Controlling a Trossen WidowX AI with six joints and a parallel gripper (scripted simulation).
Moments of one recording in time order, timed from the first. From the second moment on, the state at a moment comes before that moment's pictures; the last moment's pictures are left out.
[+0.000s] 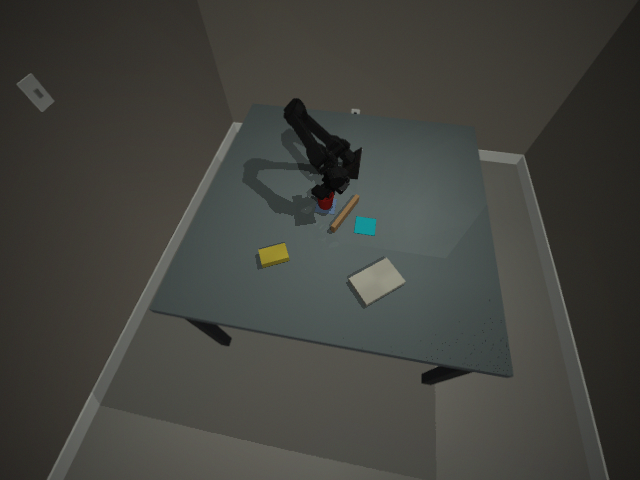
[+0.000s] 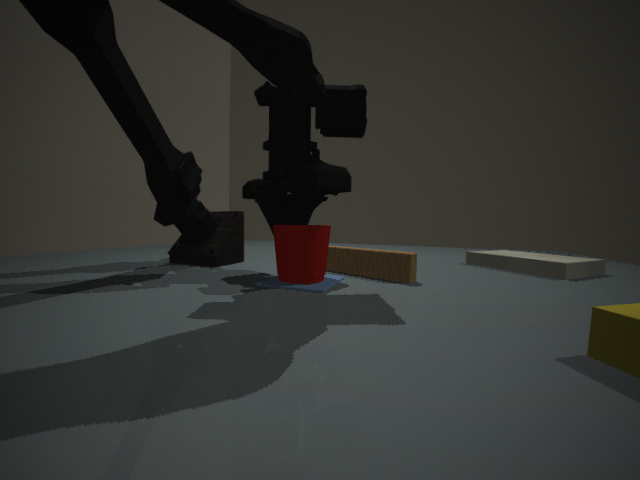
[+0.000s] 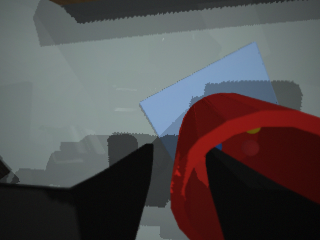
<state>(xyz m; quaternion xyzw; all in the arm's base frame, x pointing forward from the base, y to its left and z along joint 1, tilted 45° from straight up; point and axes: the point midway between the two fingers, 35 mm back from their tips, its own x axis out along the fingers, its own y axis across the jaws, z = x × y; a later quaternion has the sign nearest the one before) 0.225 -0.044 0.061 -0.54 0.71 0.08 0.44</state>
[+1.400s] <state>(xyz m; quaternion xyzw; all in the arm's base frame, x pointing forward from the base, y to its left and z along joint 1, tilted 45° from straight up) 0.228 -0.012 0.093 -0.55 0.71 0.08 0.44</state>
